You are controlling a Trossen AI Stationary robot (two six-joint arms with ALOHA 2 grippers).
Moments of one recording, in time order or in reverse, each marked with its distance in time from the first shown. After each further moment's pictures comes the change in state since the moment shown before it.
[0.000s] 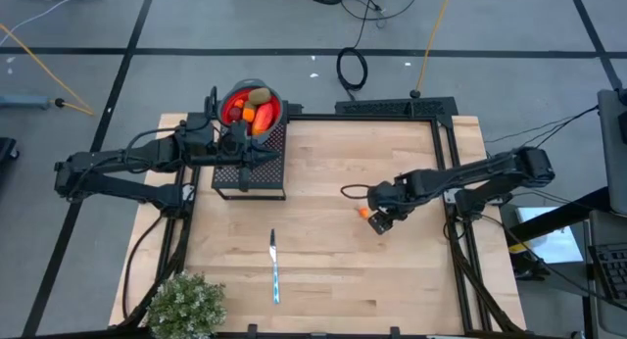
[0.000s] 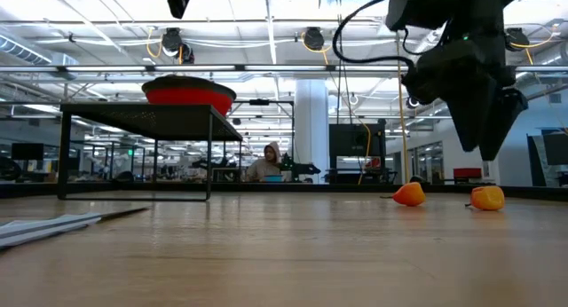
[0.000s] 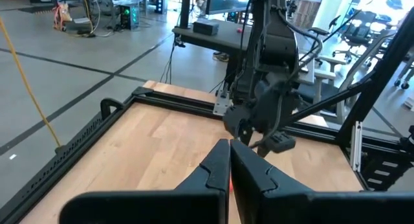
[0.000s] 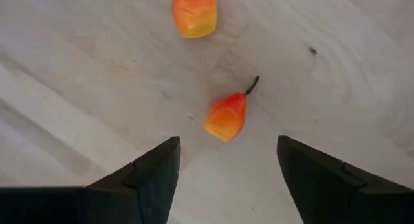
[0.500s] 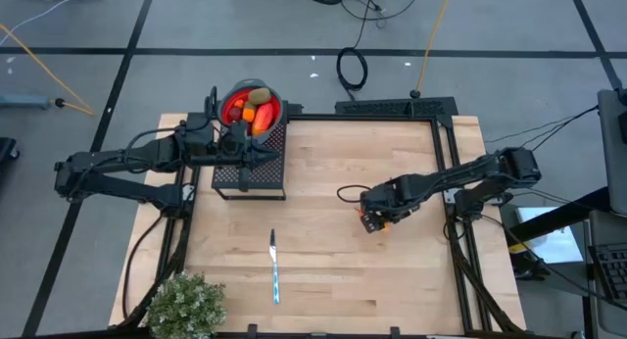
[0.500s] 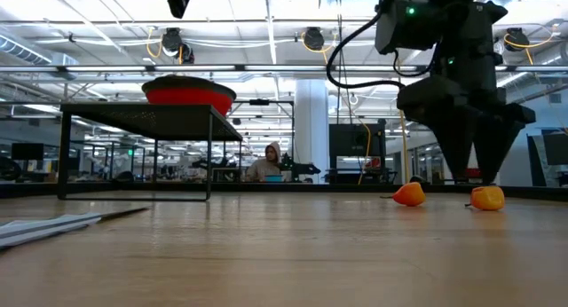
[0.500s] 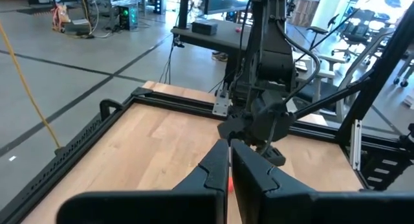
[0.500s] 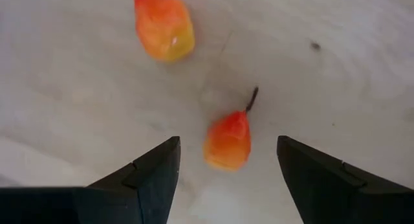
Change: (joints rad) left arm 0.000 0.000 0.000 0.000 0.005 0.008; right arm 0.001 0.121 0.000 0.050 0.027 0.187
